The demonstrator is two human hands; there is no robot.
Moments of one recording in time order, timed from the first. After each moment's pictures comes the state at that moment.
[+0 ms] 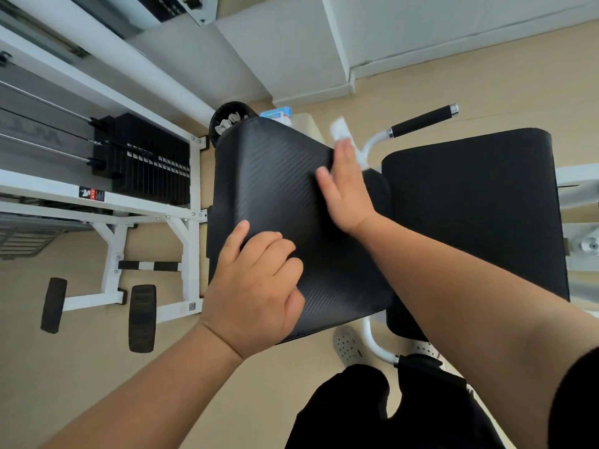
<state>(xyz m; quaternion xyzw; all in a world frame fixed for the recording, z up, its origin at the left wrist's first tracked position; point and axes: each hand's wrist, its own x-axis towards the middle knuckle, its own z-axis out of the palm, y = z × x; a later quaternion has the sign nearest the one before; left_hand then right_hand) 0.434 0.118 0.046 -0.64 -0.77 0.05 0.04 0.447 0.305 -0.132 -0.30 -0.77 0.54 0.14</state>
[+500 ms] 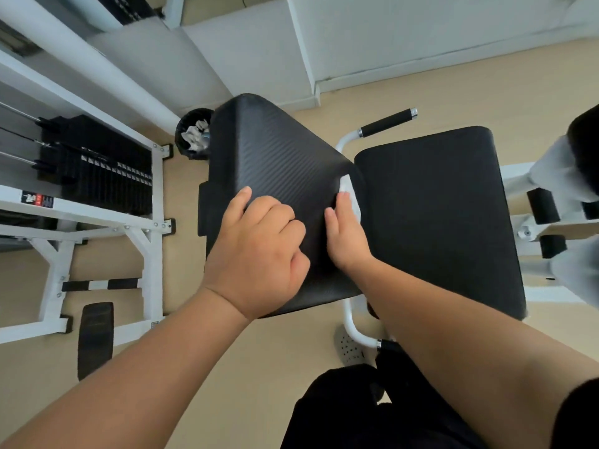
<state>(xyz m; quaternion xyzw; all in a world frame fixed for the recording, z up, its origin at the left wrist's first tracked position) 0.431 0.116 0.045 -0.64 -0.76 -0.01 0.06 0.525 0.226 -0.122 -0.45 -0.67 0.59 0.06</state>
